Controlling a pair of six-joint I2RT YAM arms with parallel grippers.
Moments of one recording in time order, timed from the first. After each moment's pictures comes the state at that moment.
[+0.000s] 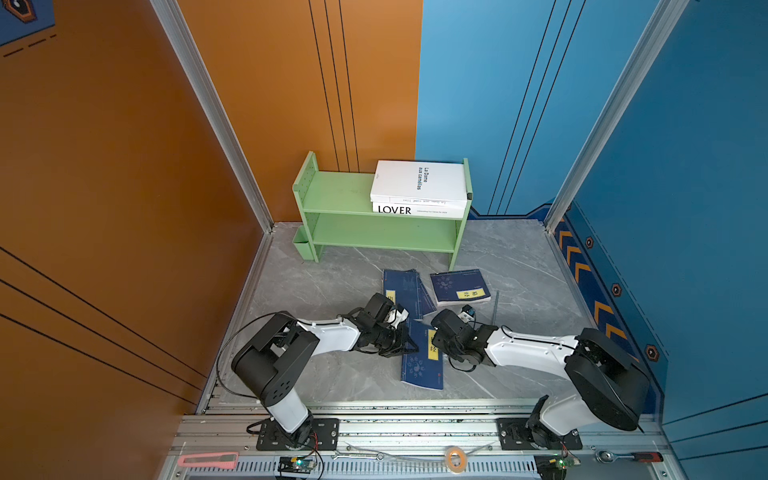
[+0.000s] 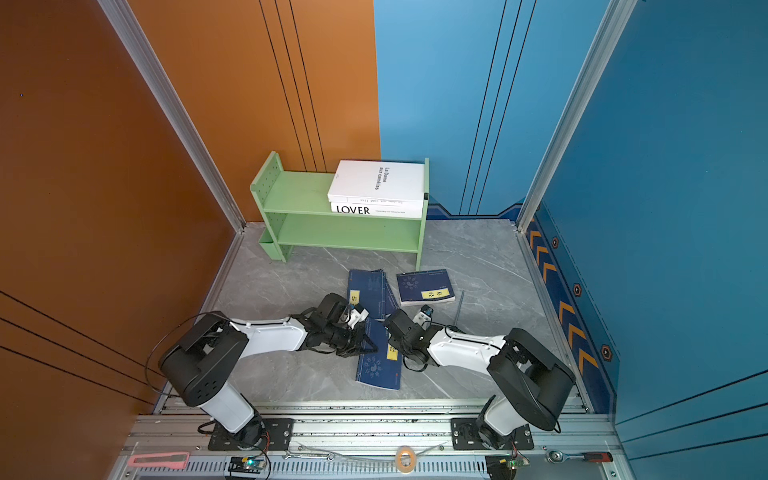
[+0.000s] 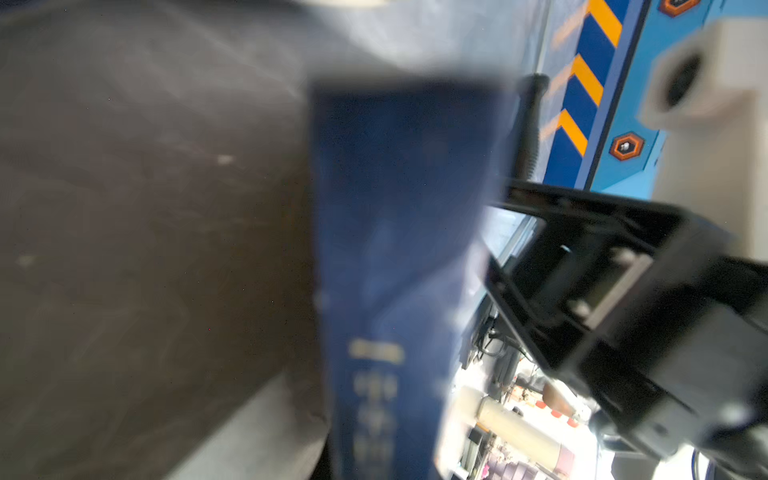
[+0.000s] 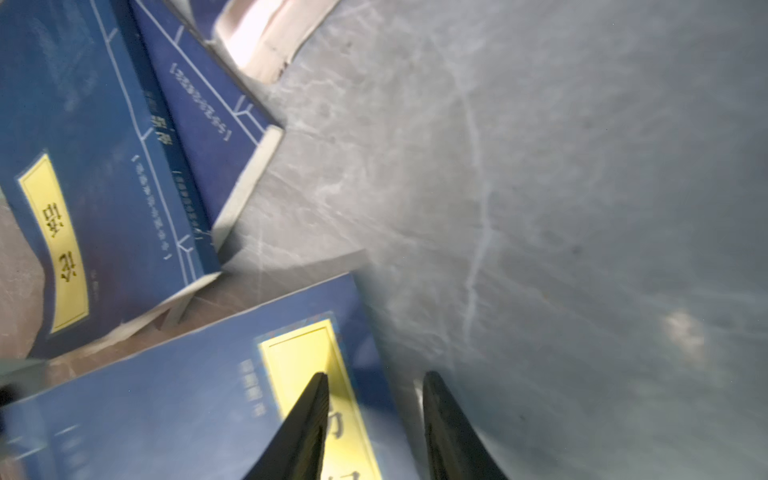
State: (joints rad) left arm -0.67 1.63 0.73 -0.03 0.69 -0.80; right arm 0.85 1.49 0.68 -0.27 0.22 1.33
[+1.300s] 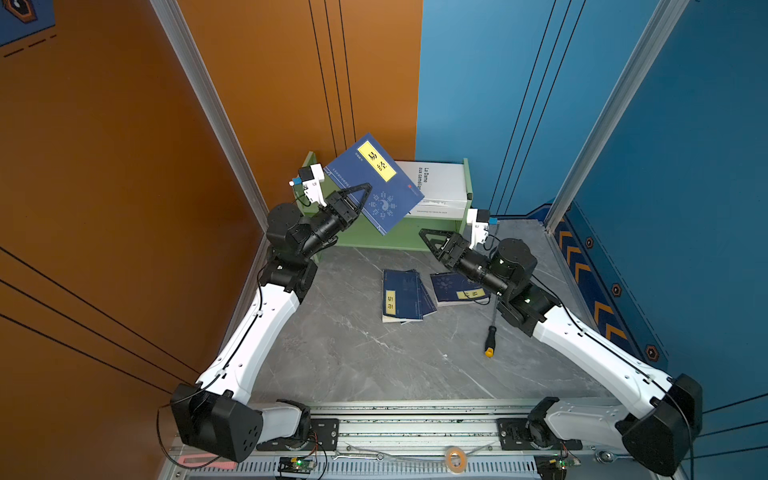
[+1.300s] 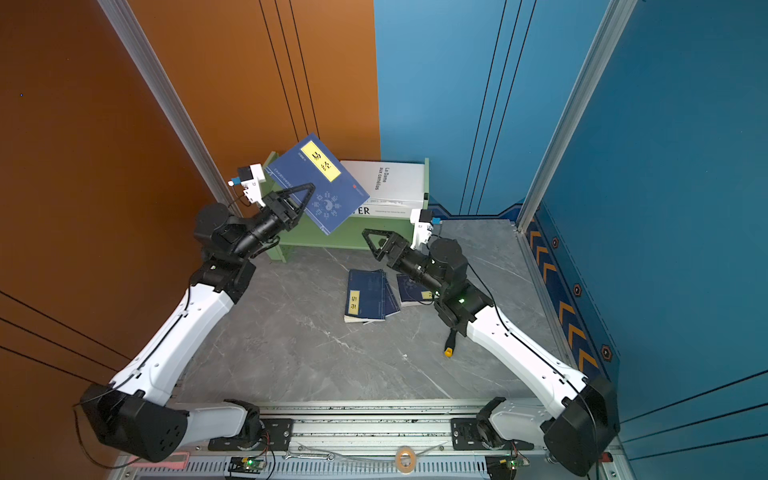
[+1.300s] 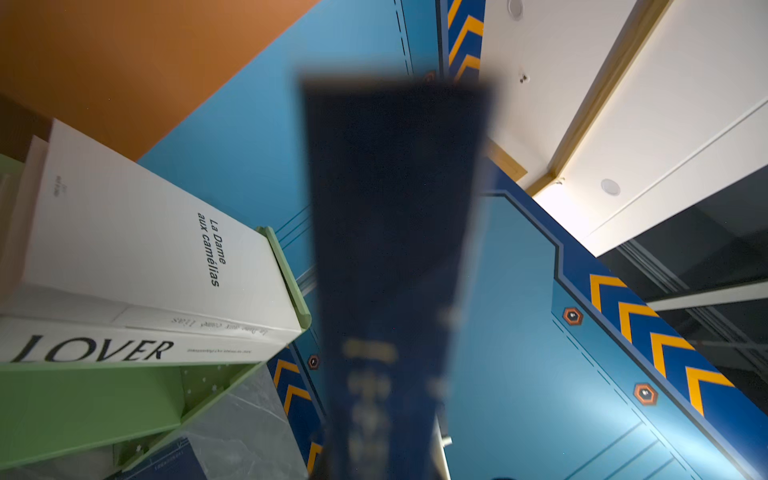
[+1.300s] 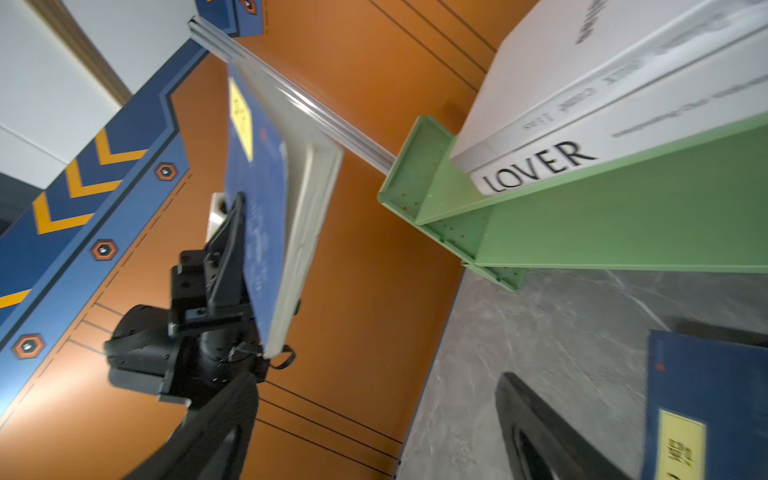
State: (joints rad) left arm -0.25 1.33 1.33 0.30 0.48 -1.13; right arm 0.64 1.27 1.12 0.25 -0.28 1.01
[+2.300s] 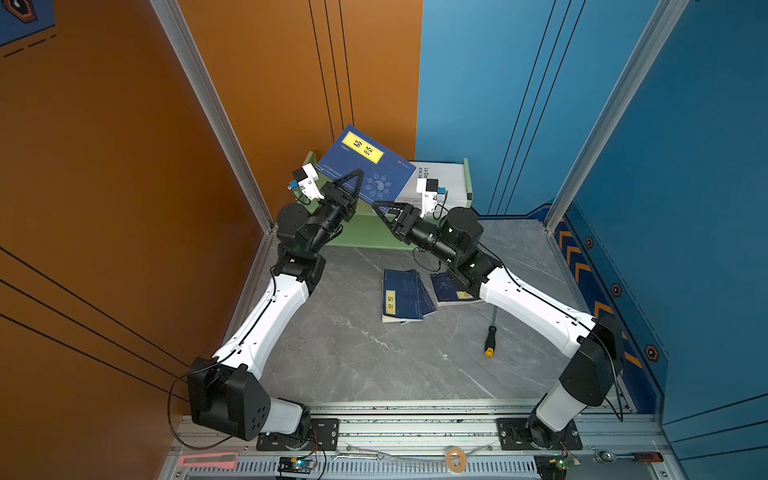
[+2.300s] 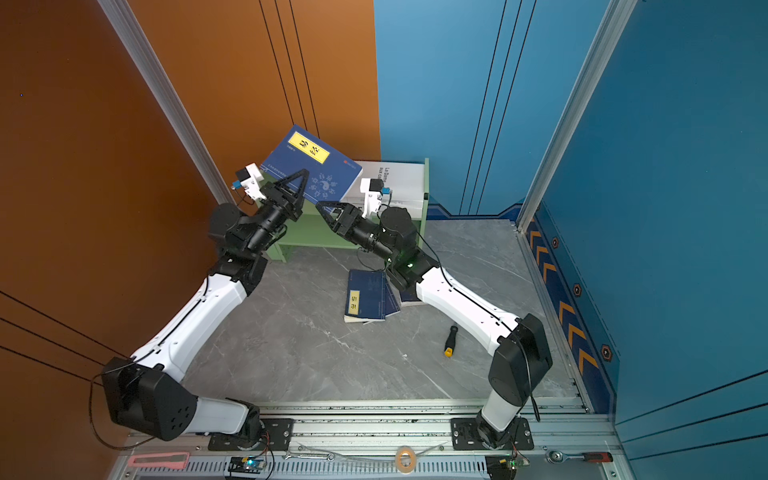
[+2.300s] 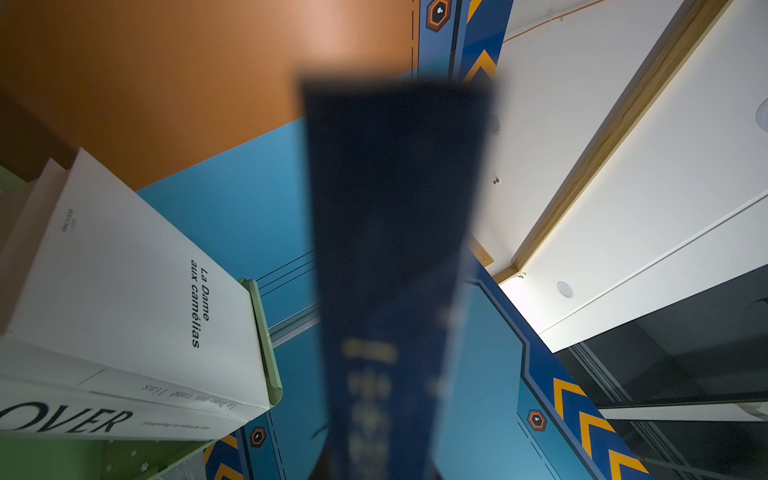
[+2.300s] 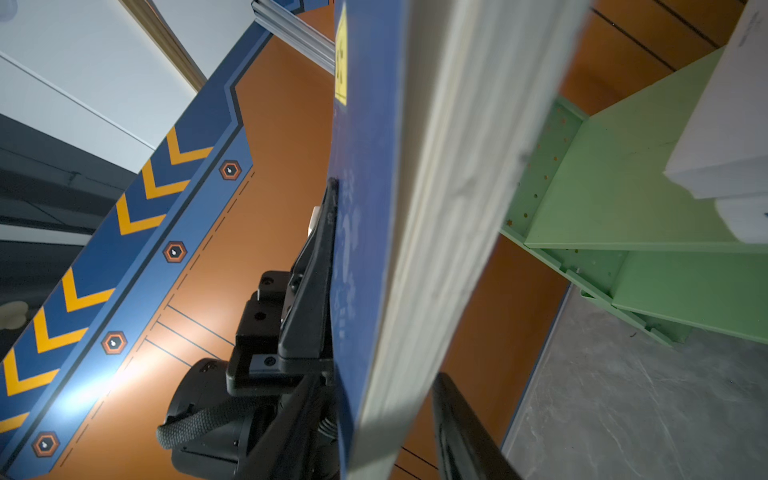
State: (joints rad) left arm -0.25 1.40 1.31 0.51 0.33 -1.36; right arm 0.73 1.68 1.55 0.36 -0.28 1.11
